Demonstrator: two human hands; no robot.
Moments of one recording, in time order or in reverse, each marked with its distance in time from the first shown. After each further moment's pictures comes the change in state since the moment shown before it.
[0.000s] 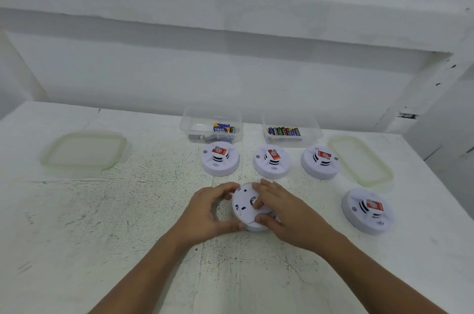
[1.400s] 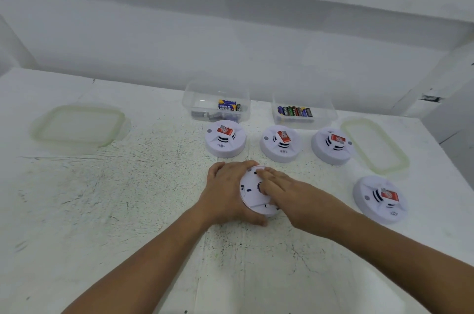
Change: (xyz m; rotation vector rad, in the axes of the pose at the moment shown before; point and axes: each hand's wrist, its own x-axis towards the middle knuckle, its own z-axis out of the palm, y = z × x) left_hand 0.027 -0.005 0.024 0.357 -0.035 0.030; right_hand 0.009 -0.009 -0.018 -0.226 -0.301 -0.042
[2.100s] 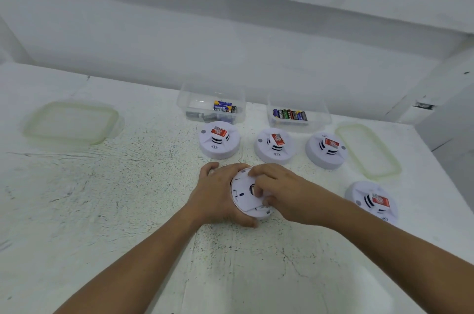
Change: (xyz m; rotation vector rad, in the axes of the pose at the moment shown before) left_hand 0.002 0.003 -0.004 0.014 -0.031 -0.008; right_hand 0.011 0.021 -0.005 0.071 0.116 -0.139
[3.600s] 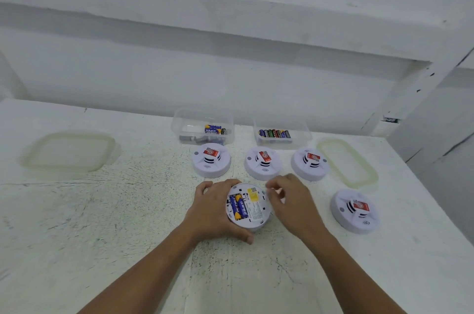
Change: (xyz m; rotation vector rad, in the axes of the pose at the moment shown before) left_hand -0.008 0.007 -0.006 -0.022 -0.029 -0.067; right_hand -0.013 -0.011 0.021 0.226 0.582 0.601
